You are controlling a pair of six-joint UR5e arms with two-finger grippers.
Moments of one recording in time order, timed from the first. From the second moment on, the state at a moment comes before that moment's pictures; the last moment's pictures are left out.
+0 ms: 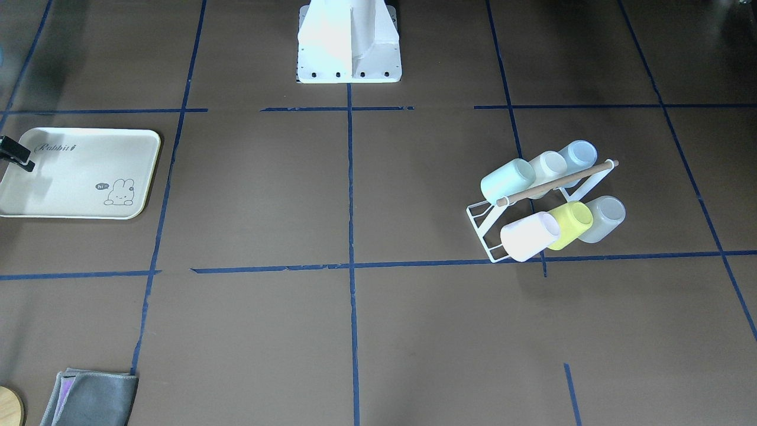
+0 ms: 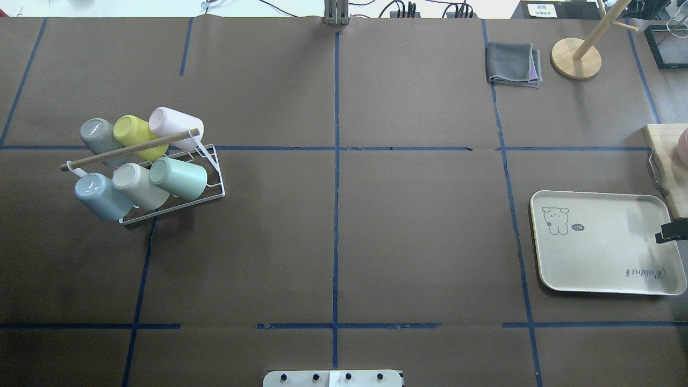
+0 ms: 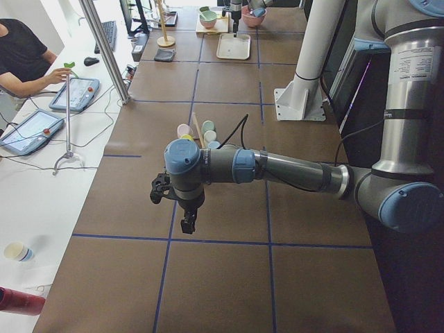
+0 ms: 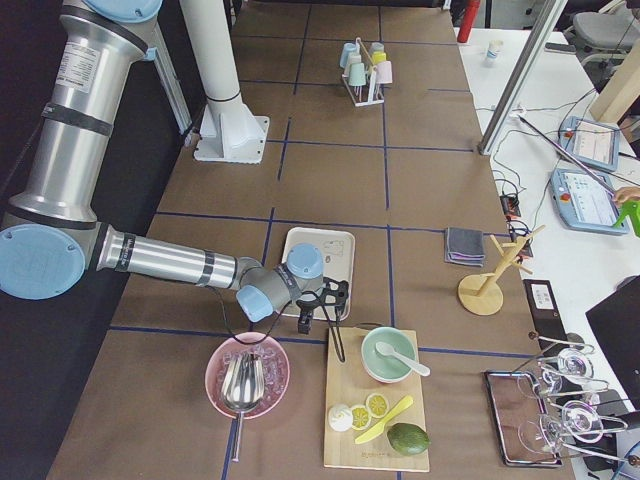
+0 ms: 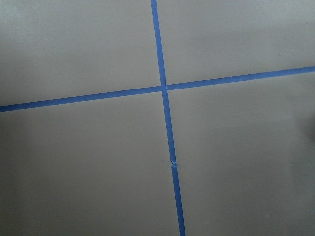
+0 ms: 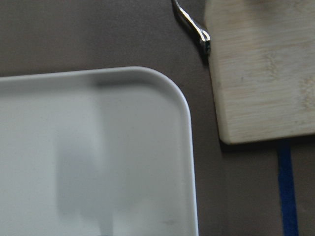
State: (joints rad) left arm -1.61 -1.56 -1.77 -1.37 -2.35 0.16; right arm 1.04 -1.86 1.56 -0.78 2.24 0.83
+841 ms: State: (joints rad) left arm -1.61 -1.56 -1.78 -1.37 -2.35 0.16; right arm 1.03 -1.87 1.55 -0.77 2.24 0.83
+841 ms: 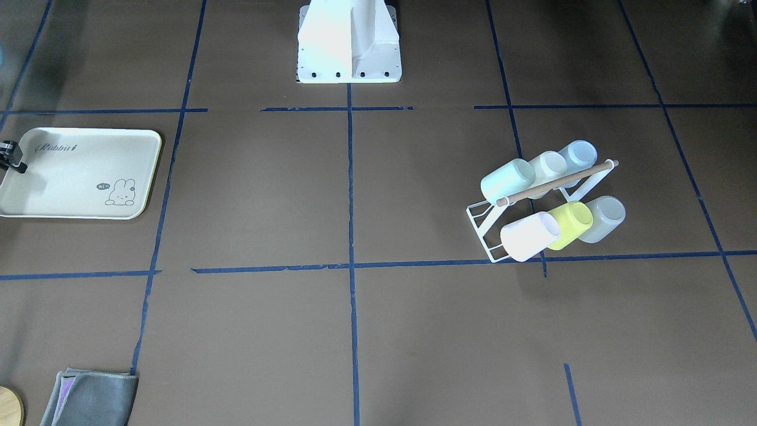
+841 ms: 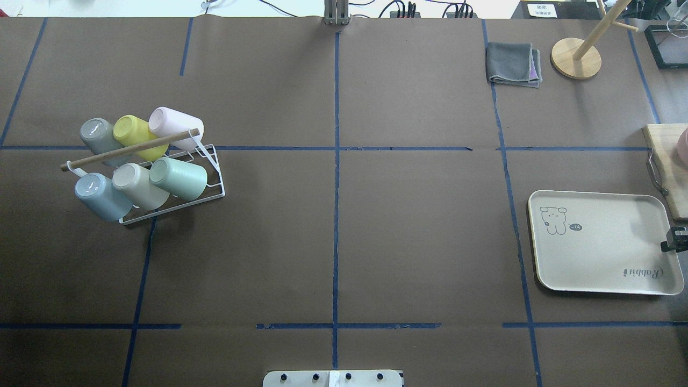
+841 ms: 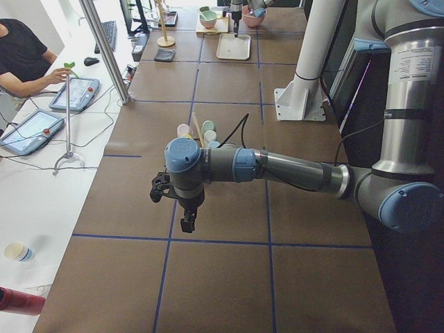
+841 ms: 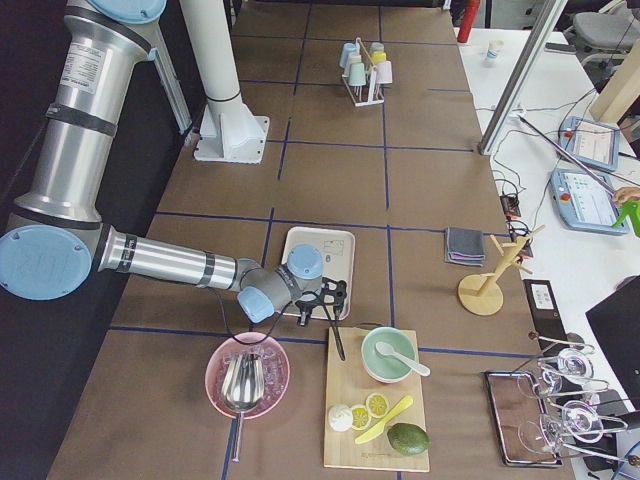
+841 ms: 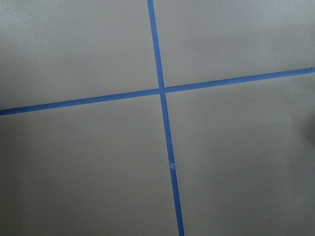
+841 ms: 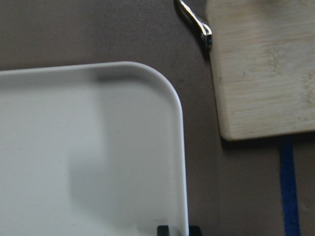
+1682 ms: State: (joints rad) left arm -1.61 -1.56 -1.78 -1.37 -2.35 0.16; right arm 1.08 -1.88 1.57 -0.62 2.26 0.84
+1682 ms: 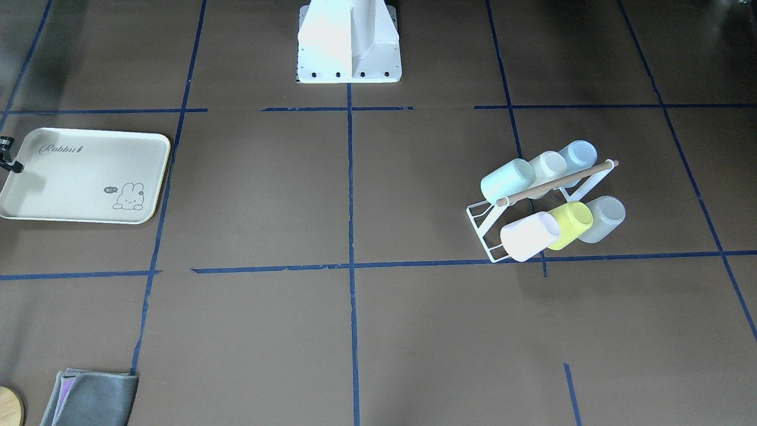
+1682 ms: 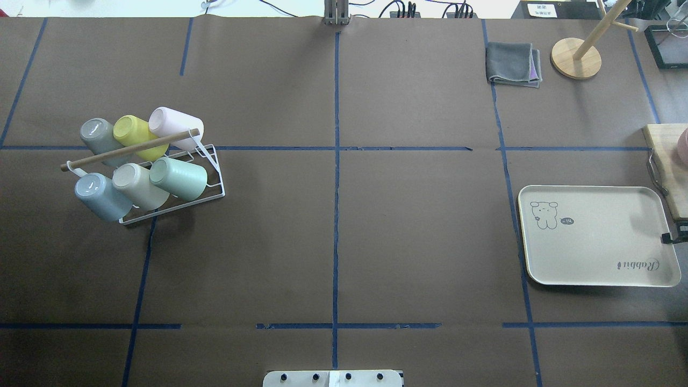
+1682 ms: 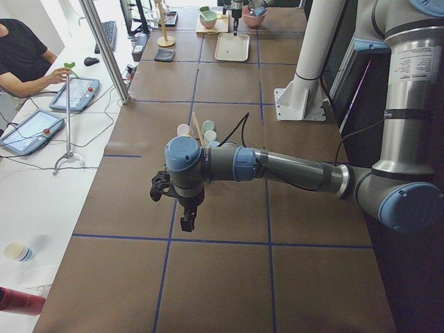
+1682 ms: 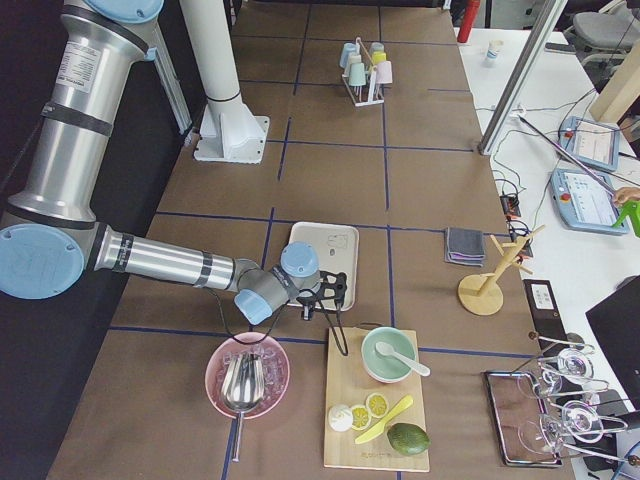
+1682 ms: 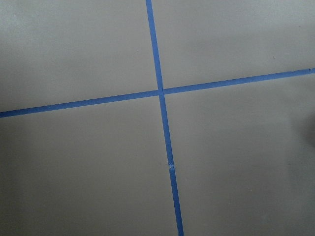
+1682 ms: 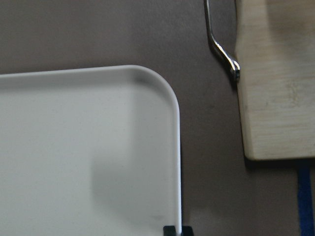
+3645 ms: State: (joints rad) left arm -1.61 -1.54 -1.78 -1.37 -2.35 0.16; right arm 0.54 -1.34 1.69 -0.73 1.85 1.37
